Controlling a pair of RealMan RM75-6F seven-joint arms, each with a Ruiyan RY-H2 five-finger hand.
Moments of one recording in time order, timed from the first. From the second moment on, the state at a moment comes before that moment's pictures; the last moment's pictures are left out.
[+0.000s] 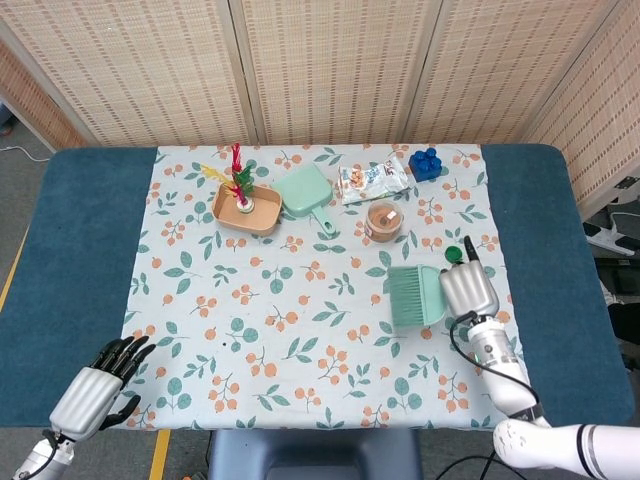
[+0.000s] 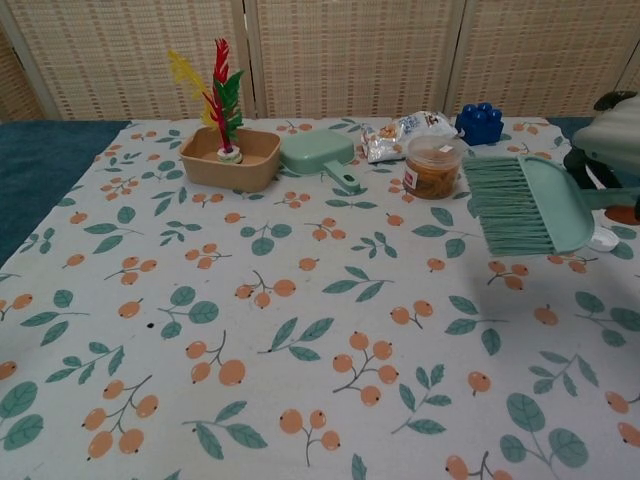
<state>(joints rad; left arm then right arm) -0.15 -1.19 0.15 -1.55 1.77 1.40 0.07 0.69 -1.28 0.04 -1.89 -0.75 1.25 -1.20</state>
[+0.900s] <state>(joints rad) -0.15 -1.17 0.17 -1.55 1.80 1.43 0.02 0.54 -1.56 -0.08 -1.74 -0.80 1.40 -1.28</state>
